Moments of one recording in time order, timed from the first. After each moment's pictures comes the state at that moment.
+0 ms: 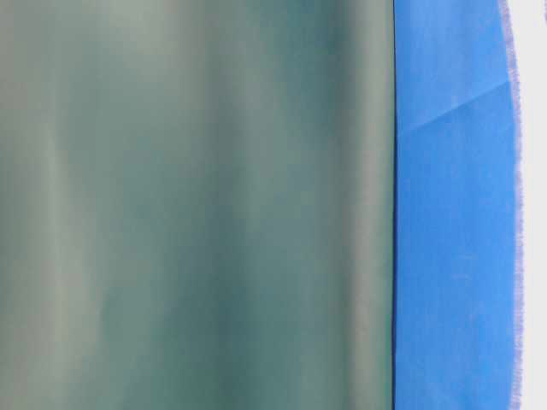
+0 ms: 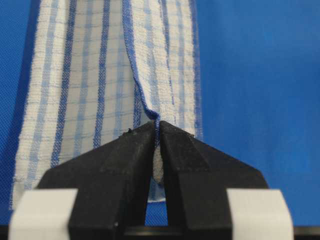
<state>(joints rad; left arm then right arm) -0.18 -0.34 1.17 -0.05 -0.21 -0.26 0.12 -0.35 1.22 0.42 -0.27 0.09</state>
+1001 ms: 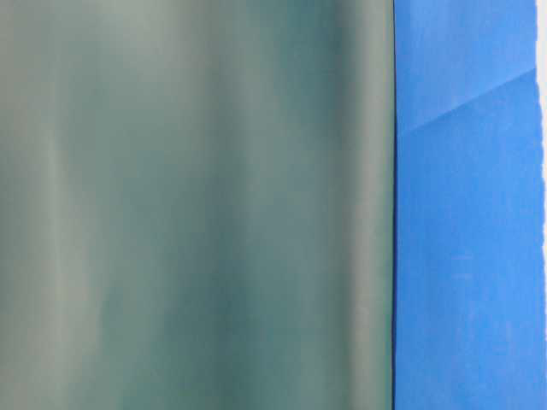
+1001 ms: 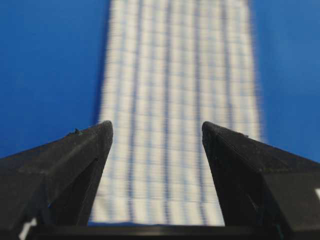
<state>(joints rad) -0.02 -0.36 1.17 -0.05 -0.20 -0.14 -0.02 -0.35 1.22 0.41 -0.27 0.02</state>
